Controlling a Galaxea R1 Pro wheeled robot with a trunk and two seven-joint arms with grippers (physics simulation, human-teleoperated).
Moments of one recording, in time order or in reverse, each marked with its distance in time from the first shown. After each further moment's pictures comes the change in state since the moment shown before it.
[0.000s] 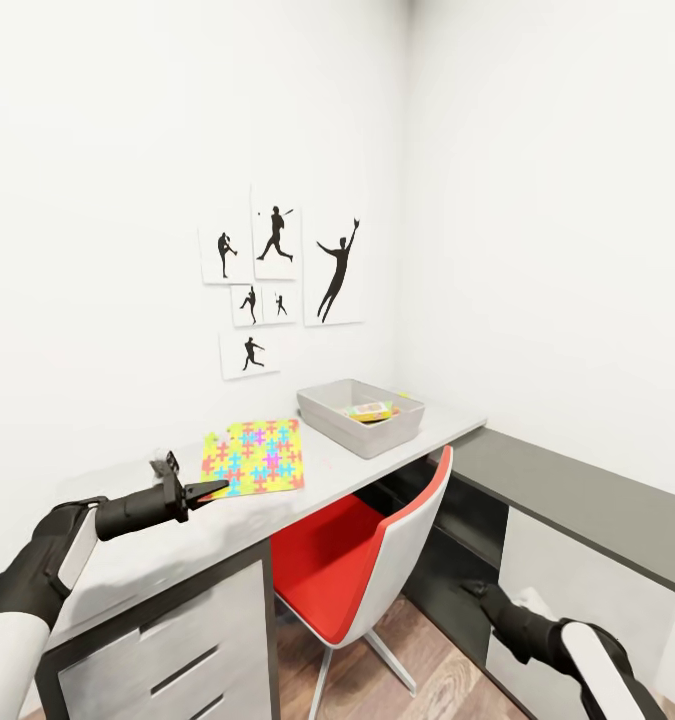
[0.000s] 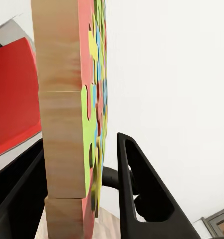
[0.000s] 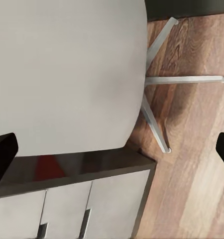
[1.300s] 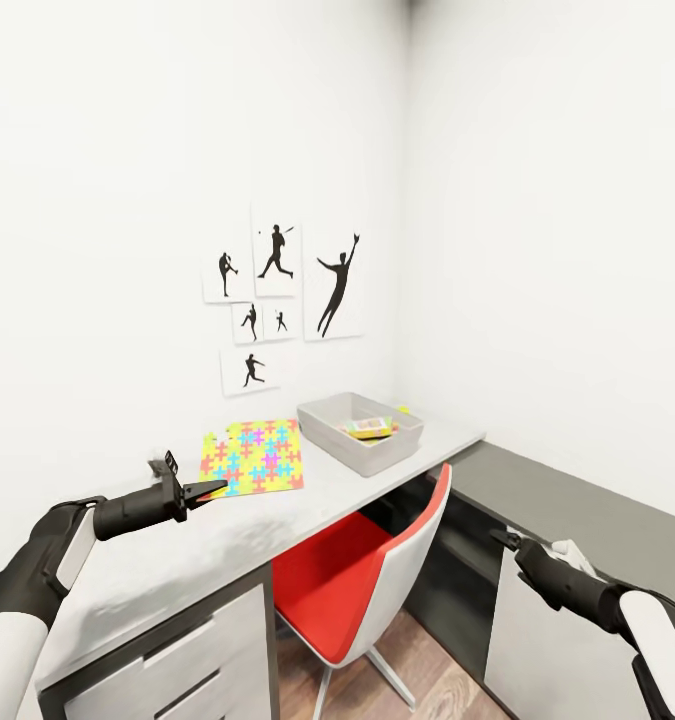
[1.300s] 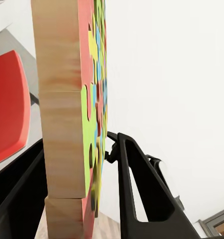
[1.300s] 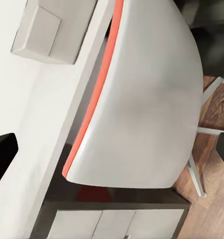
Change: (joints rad) left arm 0.000 0.005 0.000 -0.001 -0.001 0.000 -0.002; right arm 0.008 -0.040 -0.163 -0.286 0.003 0.176 0.045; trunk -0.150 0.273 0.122
